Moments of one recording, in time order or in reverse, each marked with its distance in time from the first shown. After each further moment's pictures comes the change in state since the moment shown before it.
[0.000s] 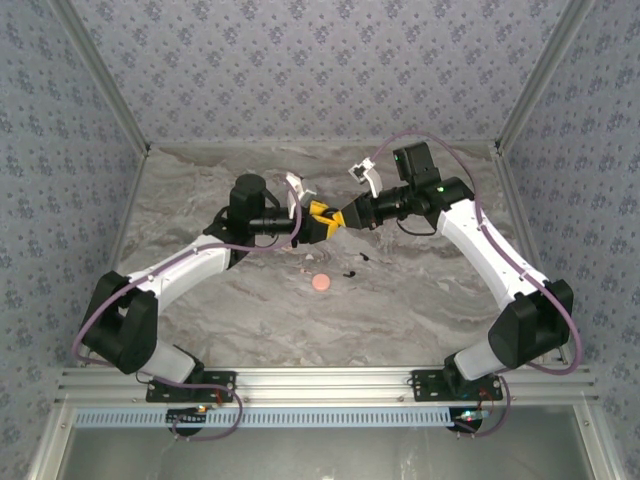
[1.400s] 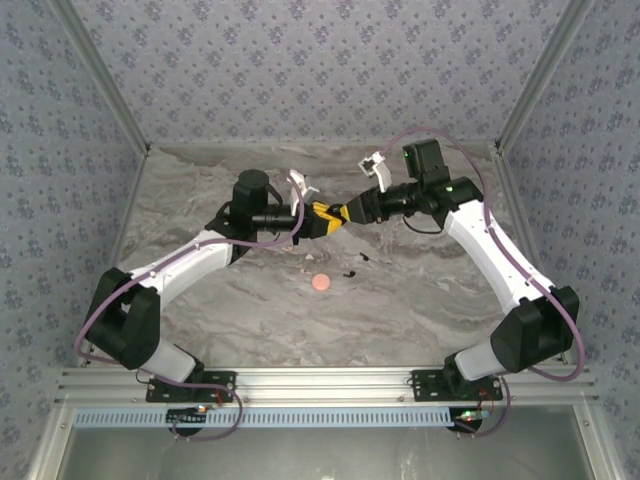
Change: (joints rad) left arm -0.002 0.026 0.050 -0.053 0.031 0.012; right arm -0.047 -0.029 0.000 0.022 0.039 0.054
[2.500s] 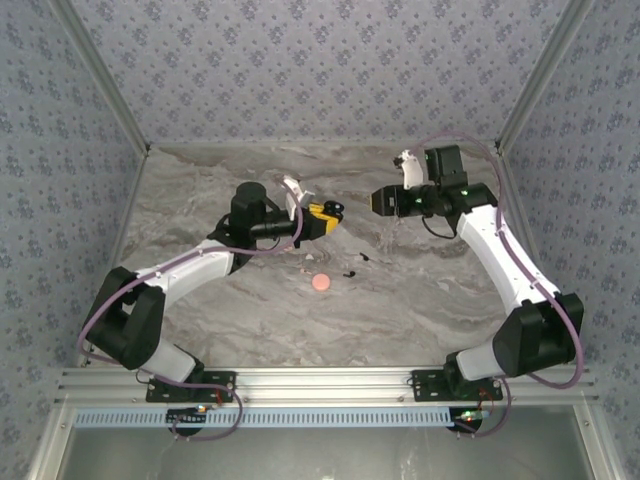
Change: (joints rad) left arm -0.001 -0.001 -0.128 0.210 -0.144 -0.069; right arm -0.114 -0.033 -0.104 0.021 0.325 0.128
